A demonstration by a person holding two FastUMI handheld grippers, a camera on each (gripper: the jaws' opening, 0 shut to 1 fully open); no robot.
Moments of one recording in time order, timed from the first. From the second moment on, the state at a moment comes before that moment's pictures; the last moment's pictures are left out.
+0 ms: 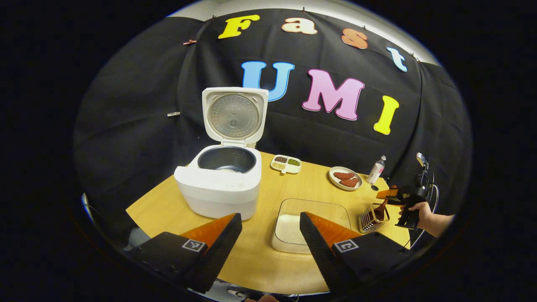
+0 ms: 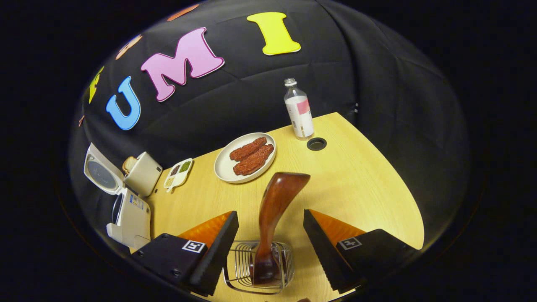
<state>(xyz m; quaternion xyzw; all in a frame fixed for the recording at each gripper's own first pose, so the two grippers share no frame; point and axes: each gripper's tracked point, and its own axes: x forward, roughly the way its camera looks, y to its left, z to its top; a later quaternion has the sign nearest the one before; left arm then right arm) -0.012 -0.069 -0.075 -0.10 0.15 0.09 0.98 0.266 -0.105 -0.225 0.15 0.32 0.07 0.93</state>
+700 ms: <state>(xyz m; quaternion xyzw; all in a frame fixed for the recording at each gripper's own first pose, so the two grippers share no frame) -0.015 -0.083 -0.096 -0.14 0.16 0.09 0.97 0.263 -0.108 -0.213 0.18 0.34 0.05 0.92</state>
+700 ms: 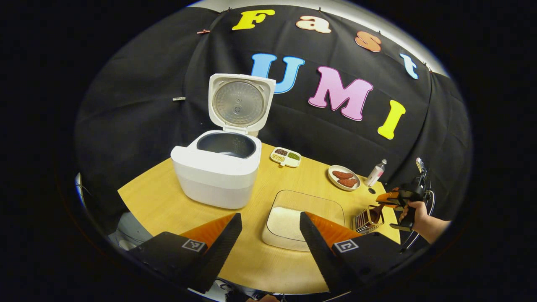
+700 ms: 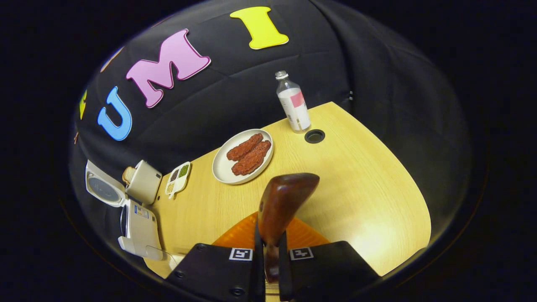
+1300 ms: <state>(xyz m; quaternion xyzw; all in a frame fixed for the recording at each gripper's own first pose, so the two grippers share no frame) -0.040 -0.043 -0.091 -0.11 0.12 0.03 0.99 0.201 -0.079 -0.088 0.16 0.25 0.04 0.95</state>
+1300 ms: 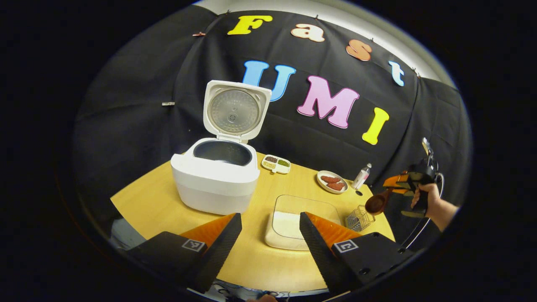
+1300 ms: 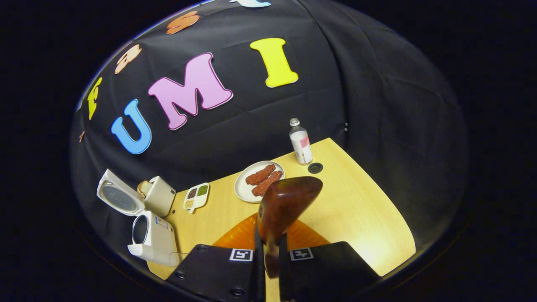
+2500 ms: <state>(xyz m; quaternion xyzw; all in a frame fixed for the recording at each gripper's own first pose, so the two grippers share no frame) -0.087 0.064 -0.186 -0.11 0.19 -0.01 0.98 0.128 0.122 -0.196 0.14 0.25 0.06 0.96</state>
